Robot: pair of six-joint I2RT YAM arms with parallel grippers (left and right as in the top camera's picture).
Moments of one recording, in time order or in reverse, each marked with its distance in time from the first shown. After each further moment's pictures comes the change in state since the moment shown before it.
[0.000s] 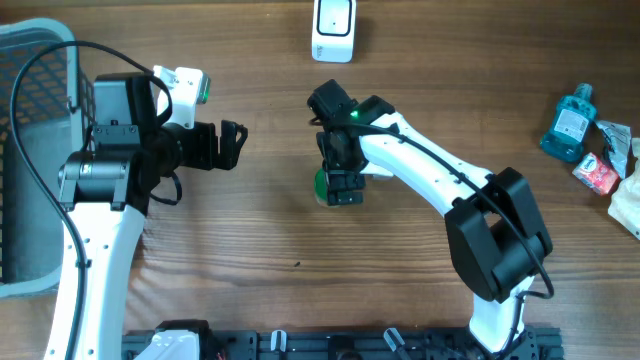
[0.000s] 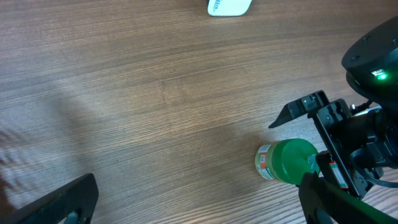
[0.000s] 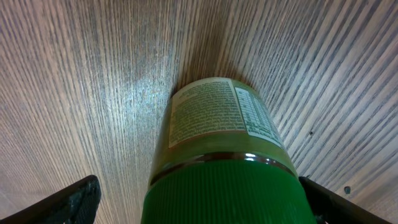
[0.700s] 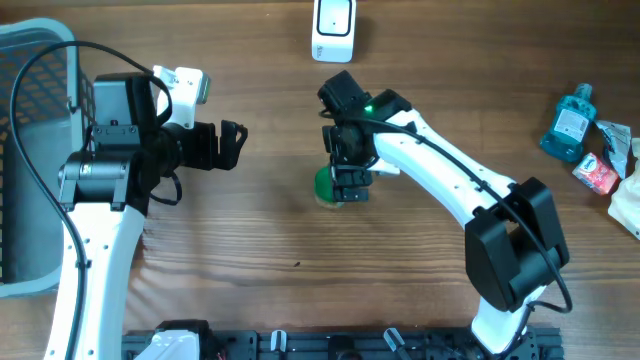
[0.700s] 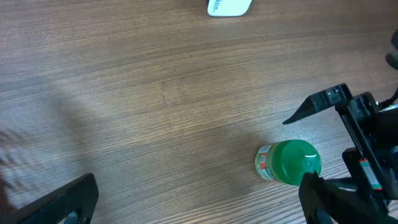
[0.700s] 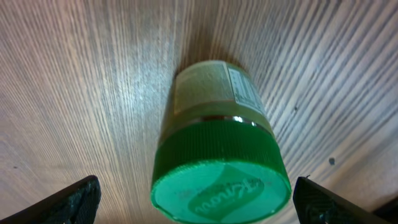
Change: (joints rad) left arm 0.000 -0.001 0.000 0.000 0.000 0.000; right arm -0.030 -0.069 0.000 -0.038 -0.035 0.000
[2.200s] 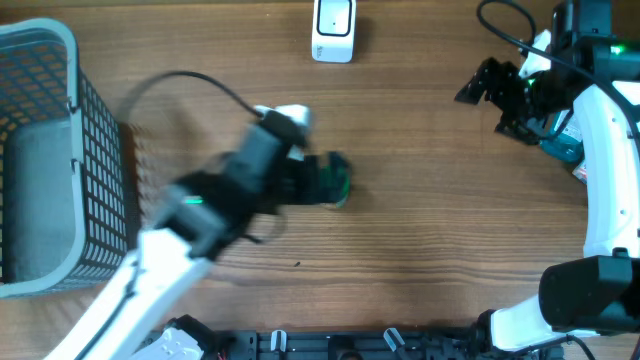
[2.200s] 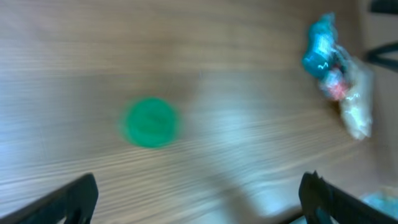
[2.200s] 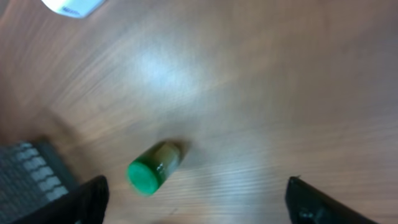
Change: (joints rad) left arm -0.595 -0.039 -0.003 -0.003 -0.194 -0.659; right arm -0.691 -0.232 0.233 -0.396 -0.165 -1.592
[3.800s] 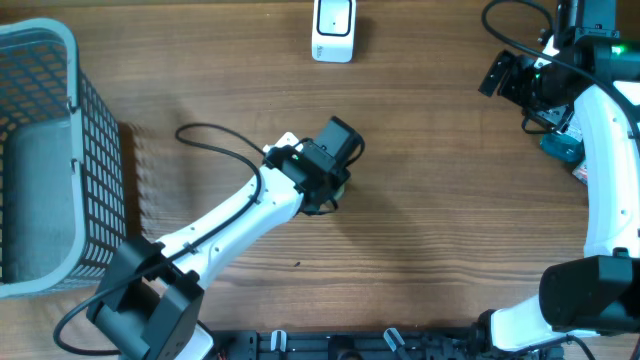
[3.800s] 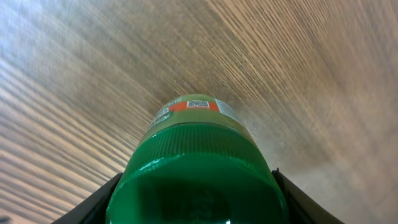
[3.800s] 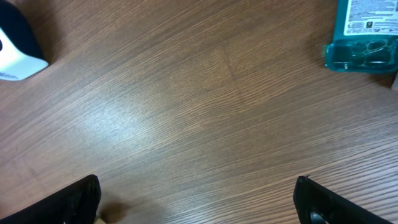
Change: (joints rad) left arm -0.104 0.456 -0.084 0.170 -0.239 -0.909; right arm -0.006 0.000 0.000 0.133 0.311 -0.062
